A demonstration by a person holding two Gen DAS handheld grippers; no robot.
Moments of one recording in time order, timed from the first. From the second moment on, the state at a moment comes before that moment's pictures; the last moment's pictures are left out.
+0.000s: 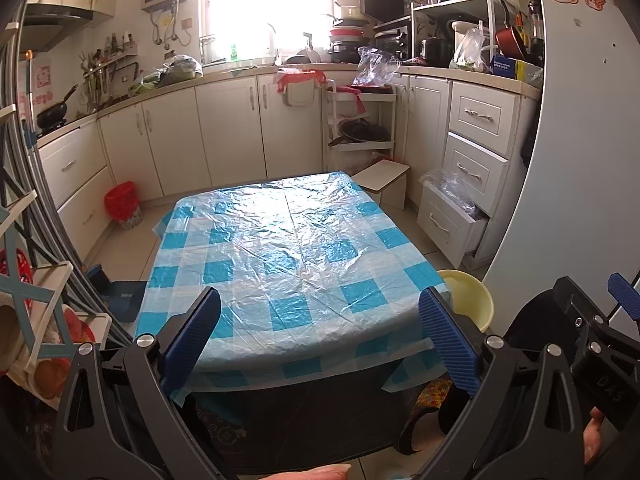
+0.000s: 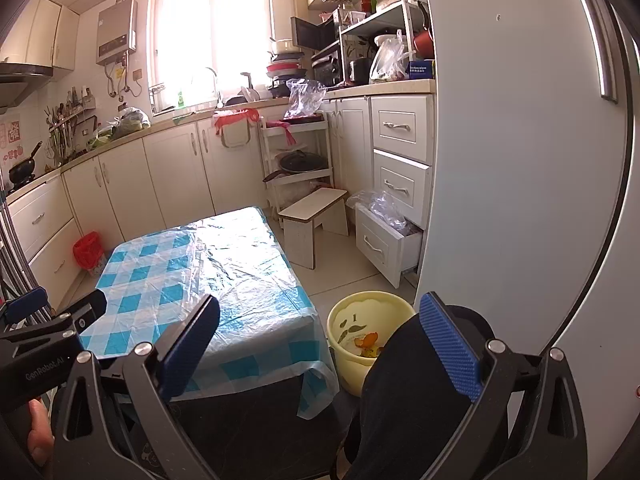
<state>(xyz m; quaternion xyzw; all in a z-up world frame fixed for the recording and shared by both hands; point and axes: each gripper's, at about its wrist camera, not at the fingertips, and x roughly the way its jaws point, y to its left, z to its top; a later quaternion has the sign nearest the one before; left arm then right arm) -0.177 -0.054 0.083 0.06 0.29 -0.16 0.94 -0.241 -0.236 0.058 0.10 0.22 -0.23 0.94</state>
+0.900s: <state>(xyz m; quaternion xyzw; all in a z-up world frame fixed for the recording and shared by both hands) -0.177 -0.046 0.083 0.04 0.29 -0.16 0.94 -0.241 -0.232 0.056 0.10 0.23 -0.23 0.94</state>
